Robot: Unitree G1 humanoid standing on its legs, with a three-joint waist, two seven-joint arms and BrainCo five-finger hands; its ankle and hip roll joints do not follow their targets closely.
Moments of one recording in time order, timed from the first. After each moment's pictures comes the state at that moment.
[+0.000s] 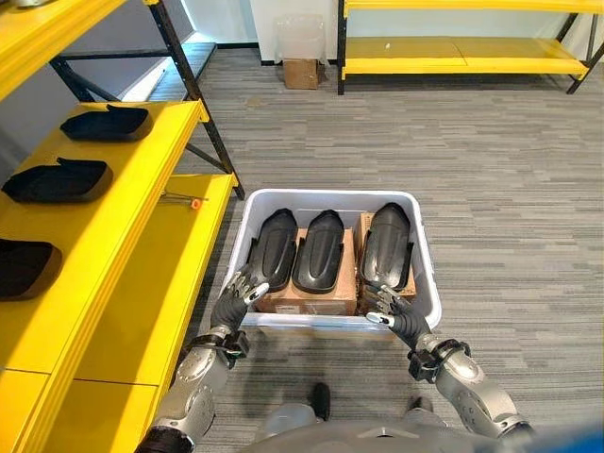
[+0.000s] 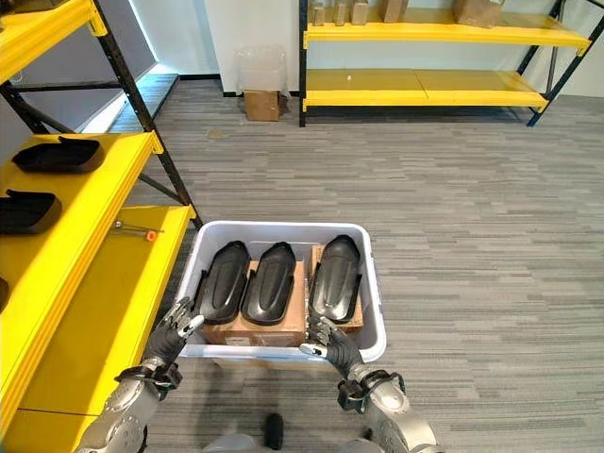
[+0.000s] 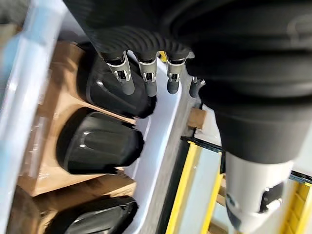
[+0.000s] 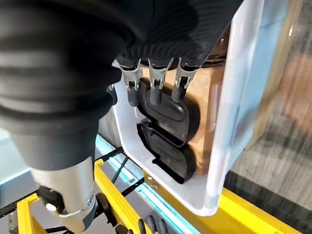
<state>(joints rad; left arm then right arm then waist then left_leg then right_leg) 0.18 0.39 -0.20 0.24 -0.72 -0.11 0.02 0.12 -0.36 0.44 0.21 0.58 0.01 0.16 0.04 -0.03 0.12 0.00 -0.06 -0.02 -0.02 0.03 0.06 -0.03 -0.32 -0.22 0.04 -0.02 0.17</state>
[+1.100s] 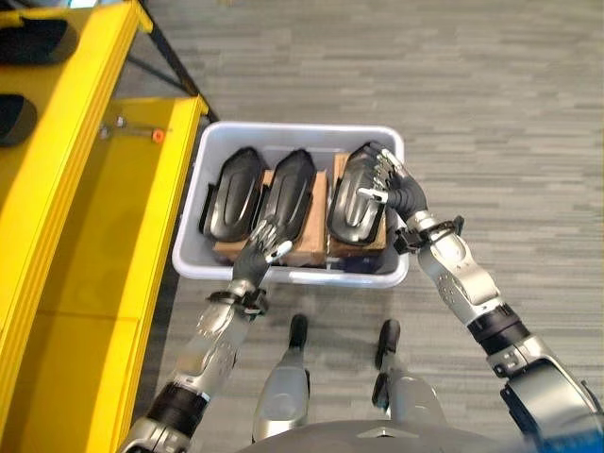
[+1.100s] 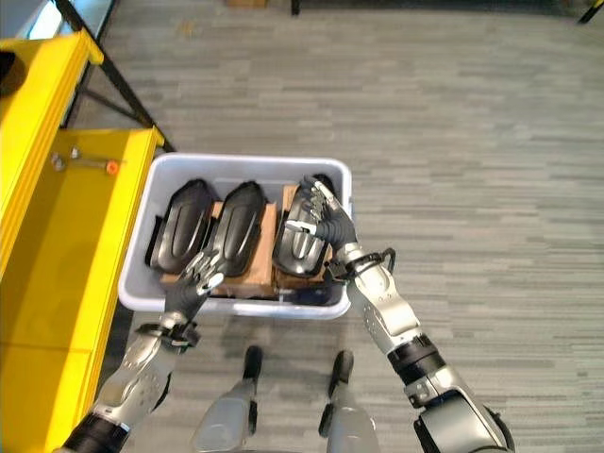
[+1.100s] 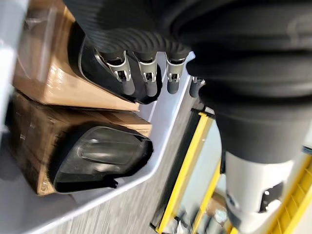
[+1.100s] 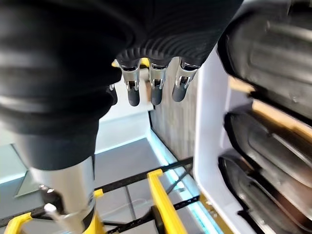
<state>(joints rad) -0.07 0.38 -0.30 0.12 -0.77 -0.16 0.01 -0.53 -0.35 0.41 0.25 0.56 -0.12 -0.05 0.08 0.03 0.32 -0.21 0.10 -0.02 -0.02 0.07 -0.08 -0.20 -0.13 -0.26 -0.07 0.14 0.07</state>
